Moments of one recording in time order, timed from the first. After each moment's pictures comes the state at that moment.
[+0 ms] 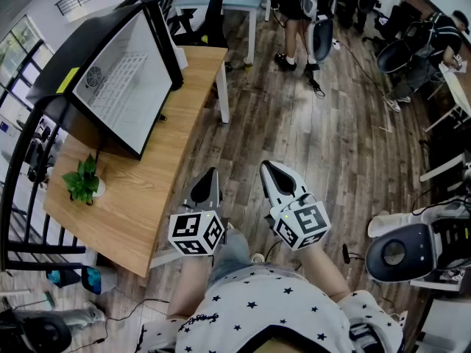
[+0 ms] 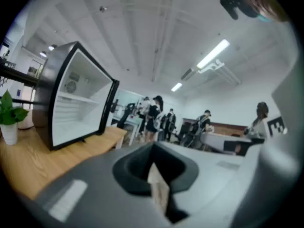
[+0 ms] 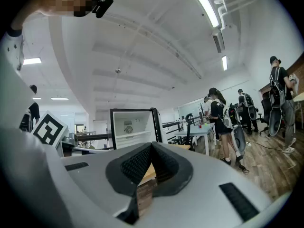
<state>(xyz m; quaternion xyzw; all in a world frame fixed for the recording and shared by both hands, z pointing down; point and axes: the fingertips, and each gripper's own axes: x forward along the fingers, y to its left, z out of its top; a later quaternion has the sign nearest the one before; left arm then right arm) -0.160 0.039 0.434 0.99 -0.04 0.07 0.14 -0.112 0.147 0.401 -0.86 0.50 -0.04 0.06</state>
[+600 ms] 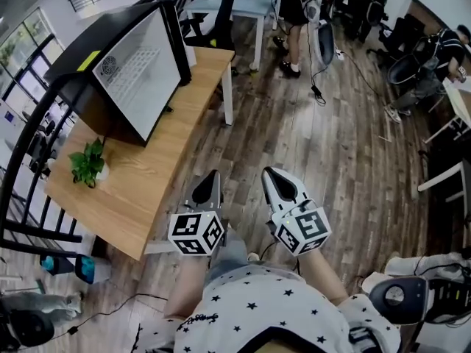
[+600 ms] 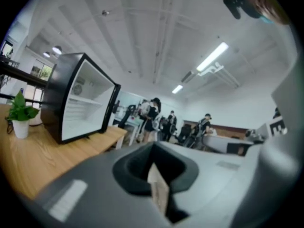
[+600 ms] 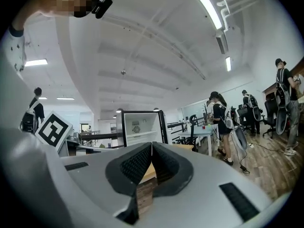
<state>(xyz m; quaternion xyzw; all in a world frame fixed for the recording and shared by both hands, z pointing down) -0.213 0.069 0.430 0.99 -0.04 0.06 0.15 -0.170 0.180 0.397 -0.86 0.51 -0.04 0.05</state>
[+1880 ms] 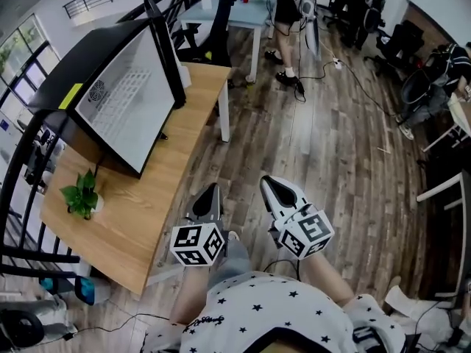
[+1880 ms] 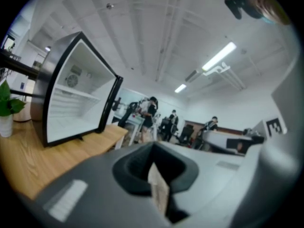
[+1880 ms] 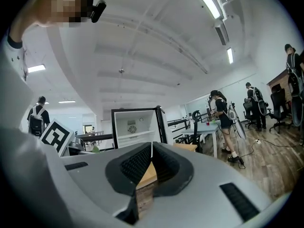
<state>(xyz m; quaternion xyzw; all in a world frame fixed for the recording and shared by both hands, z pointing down) -0.127 0.019 0.443 0.98 -0.05 0.07 0.17 -0.078 0.126 0.399 -0.84 0.54 -0.06 0.06</state>
